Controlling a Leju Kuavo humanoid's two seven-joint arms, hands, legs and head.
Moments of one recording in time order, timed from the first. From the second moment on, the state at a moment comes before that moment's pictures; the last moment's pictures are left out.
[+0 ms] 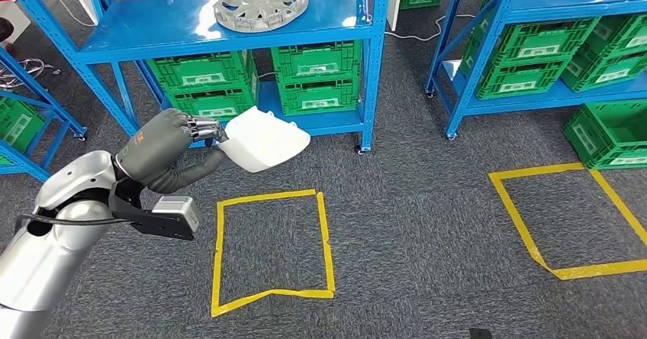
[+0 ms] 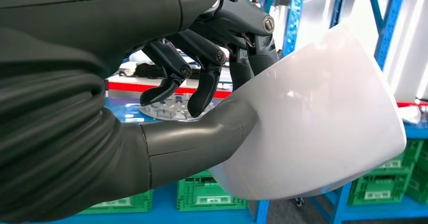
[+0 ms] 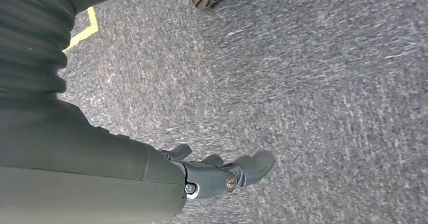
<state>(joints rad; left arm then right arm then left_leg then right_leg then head) -0.68 0.38 -0.54 -1.54 -0.62 -0.28 -0.47 -0.09 0.14 -1.28 -0.20 1.10 -0.17 -0.40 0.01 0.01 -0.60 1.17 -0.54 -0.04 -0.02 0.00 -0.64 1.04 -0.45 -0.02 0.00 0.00</state>
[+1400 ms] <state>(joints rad) -0.65 0.34 -0.46 -1.48 -0.68 -0.22 -0.50 -0.08 0.14 -1.31 -0.20 1.06 -0.17 -0.38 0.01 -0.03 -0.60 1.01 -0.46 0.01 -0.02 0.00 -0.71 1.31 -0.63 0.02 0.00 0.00</state>
